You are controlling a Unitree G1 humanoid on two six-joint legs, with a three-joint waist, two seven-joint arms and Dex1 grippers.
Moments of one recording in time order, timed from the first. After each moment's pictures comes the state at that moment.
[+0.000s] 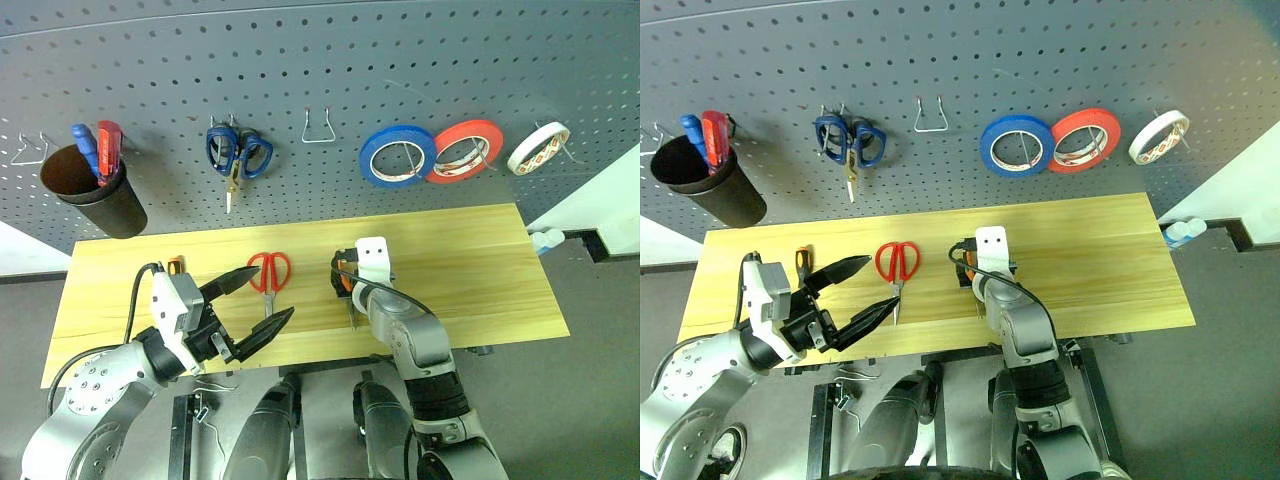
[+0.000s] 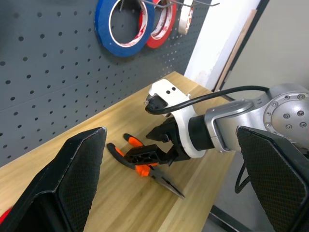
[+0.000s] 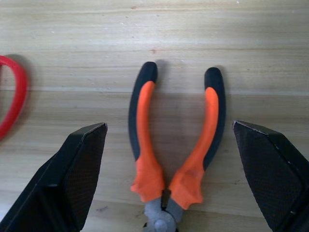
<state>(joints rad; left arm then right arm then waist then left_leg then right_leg) 0.23 0.57 0.18 -0.72 -0.69 0.37 -0.69 -0.37 0.10 0.11 -0.03 0.06 0.84 -0.10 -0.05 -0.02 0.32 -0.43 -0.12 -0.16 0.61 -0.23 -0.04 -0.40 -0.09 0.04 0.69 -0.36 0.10</state>
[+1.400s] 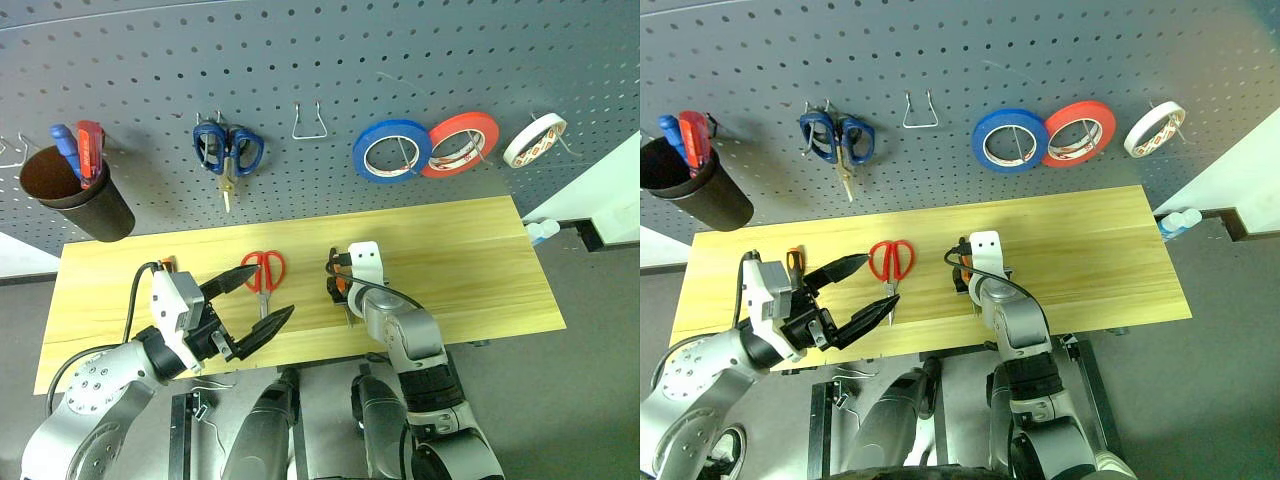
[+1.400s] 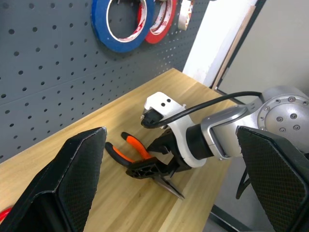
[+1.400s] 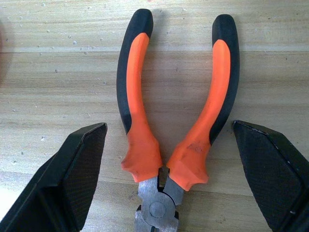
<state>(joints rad) 0.23 0.57 0.18 -0.73 -0.69 0.37 -0.66 -0.41 0.13 0.09 0.04 0.04 0.91 -0.07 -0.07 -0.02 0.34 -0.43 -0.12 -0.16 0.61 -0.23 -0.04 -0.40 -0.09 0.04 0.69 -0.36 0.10</state>
